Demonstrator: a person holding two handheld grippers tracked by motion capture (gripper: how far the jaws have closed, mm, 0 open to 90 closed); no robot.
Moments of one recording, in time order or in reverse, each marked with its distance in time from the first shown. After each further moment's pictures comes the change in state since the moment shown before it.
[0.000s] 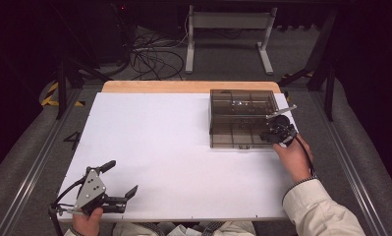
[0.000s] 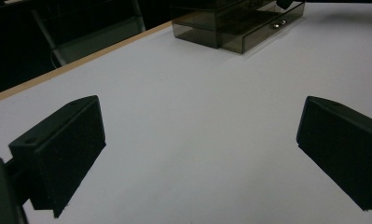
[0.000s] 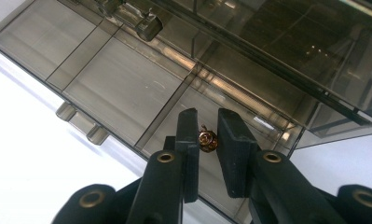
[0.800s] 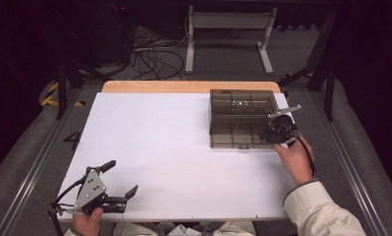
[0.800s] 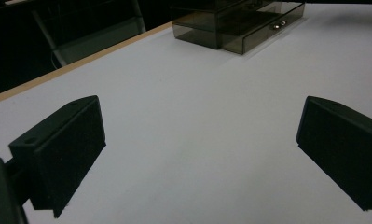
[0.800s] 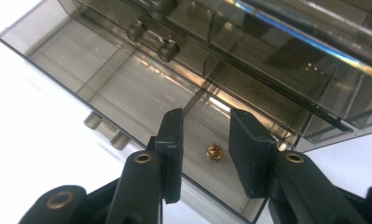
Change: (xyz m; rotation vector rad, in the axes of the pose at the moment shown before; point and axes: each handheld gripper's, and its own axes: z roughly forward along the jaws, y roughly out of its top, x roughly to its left) left arm 0.000 0.001 0.000 -0.003 0.005 0.006; right arm 0.008 0.000 -0.017 -0.080 0.007 -0.006
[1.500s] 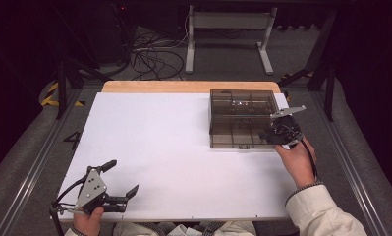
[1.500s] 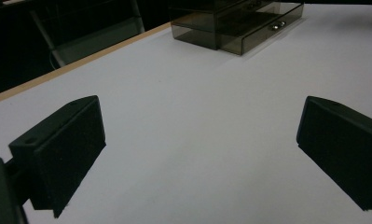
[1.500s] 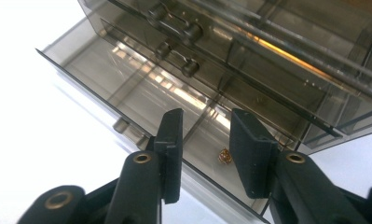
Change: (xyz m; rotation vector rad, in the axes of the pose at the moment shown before) left arm 0.000 0.001 0.002 0.001 -0.006 0.003; right arm 0.013 0.002 -0.021 -0.058 0.002 -0.014
